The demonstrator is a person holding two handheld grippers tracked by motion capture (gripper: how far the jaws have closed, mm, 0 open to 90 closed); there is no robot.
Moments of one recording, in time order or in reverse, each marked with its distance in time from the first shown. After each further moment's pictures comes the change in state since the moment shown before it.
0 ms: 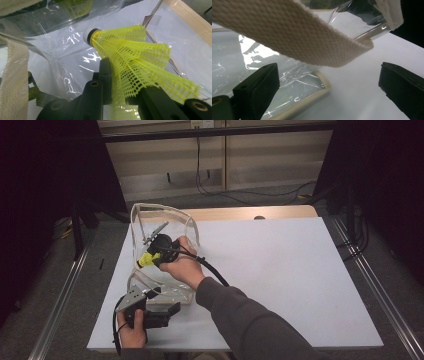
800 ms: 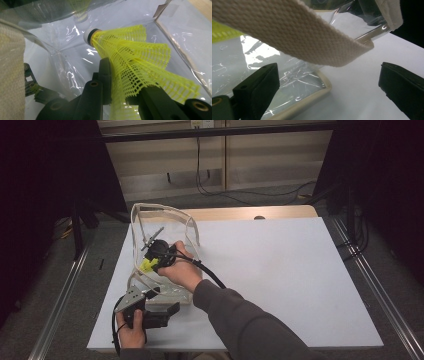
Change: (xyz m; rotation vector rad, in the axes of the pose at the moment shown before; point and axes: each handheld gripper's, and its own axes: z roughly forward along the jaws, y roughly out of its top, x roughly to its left) left arm 0.000 0.000 -0.002 -0.003 0.004 0.000; right arm 0.007 -0.004 0.016 0.061 0.034 -0.017
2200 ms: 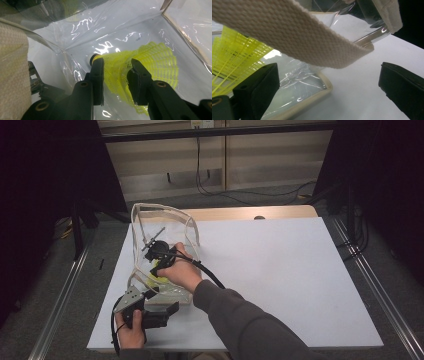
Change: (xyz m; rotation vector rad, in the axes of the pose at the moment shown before) left arm 0.000 0.001 -0.002 -0.010 0.008 0.002; right arm 0.000 -0.002 0.004 0.020 0.043 0.058
